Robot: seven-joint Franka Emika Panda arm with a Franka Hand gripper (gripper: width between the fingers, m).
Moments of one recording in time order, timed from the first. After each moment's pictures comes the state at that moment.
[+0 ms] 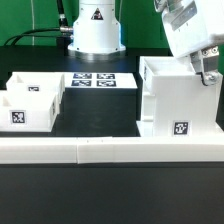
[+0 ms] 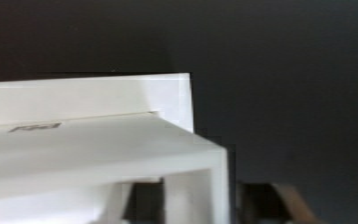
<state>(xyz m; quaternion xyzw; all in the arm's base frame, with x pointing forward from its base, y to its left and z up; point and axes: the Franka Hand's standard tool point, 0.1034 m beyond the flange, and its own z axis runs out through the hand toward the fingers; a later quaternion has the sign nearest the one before) 0.647 0.125 0.106 -0.69 0.69 -0.04 0.20</state>
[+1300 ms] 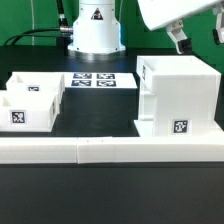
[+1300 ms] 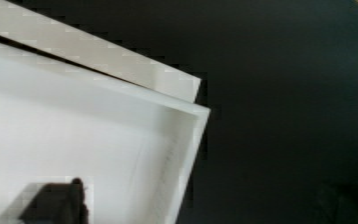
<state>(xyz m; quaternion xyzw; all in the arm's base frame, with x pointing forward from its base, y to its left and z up) 0.630 0.117 0.150 -0.82 0.54 -0.04 0.20</state>
